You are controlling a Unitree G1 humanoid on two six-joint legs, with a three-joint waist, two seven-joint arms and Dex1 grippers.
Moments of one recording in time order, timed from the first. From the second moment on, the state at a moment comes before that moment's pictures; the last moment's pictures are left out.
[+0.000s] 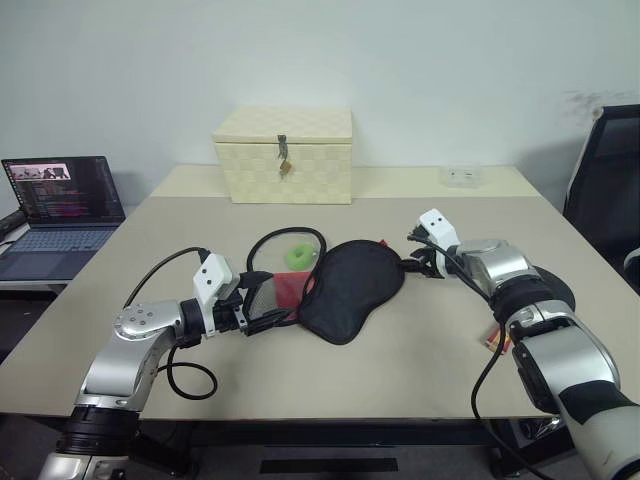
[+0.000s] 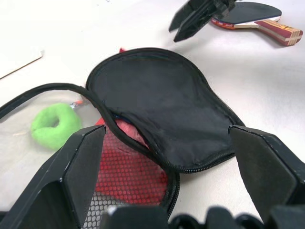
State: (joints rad) left arm -0.40 0.70 0.08 0.04 -0.37 0.25 -1.01; right arm -1.20 -0.43 0.18 1.01 0.06 0.43 0.73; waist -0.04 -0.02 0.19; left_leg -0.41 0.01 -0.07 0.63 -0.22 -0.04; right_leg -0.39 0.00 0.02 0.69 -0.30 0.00
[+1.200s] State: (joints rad) left arm -0.37 0.79 0.17 -0.07 -0.64 0.57 -1.12; right arm -0.64 0.03 -0.13 0.05 0.30 1.07 0.24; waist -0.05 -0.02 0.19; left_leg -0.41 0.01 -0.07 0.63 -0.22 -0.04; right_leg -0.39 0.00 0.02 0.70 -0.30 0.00
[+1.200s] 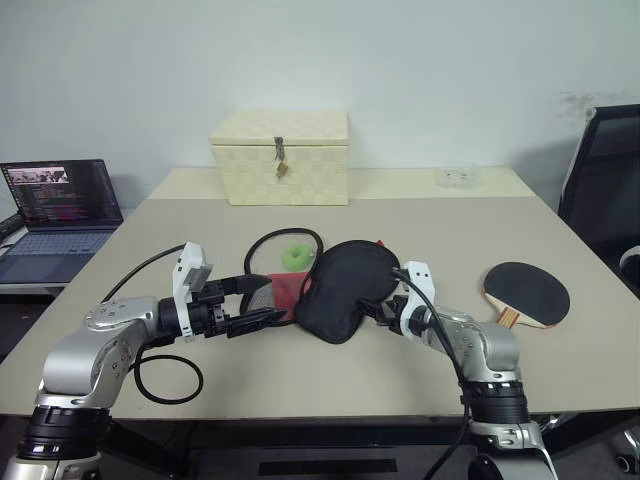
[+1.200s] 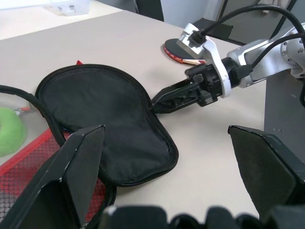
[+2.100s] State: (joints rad) left arm -0.37 0.78 0.16 -0.12 -0.64 0.57 -1.10; right arm -0.67 -0.02 -0.16 0.10 0.39 1.12 0.24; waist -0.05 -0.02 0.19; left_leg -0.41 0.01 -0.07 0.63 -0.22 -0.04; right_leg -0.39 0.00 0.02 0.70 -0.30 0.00
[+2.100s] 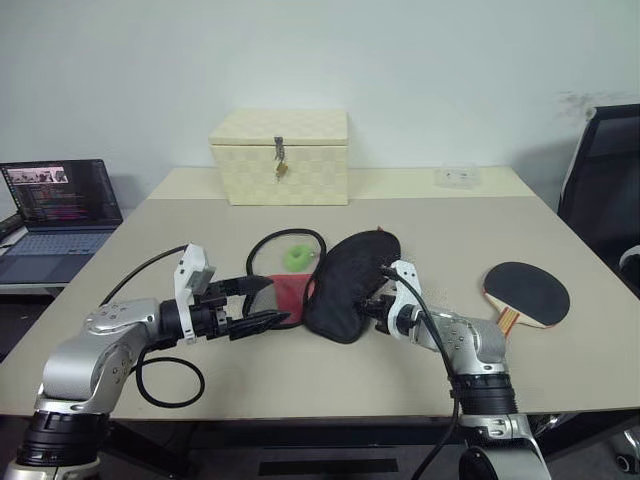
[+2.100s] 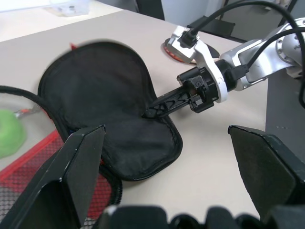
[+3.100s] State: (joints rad) left arm -0.40 0.77 0.11 -0.12 -0.63 0.56 -1.10; right arm -0.93 -0.41 0.04 0.59 0.25 0.85 0.64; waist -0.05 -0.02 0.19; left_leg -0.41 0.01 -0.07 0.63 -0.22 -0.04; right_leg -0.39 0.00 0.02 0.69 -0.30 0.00
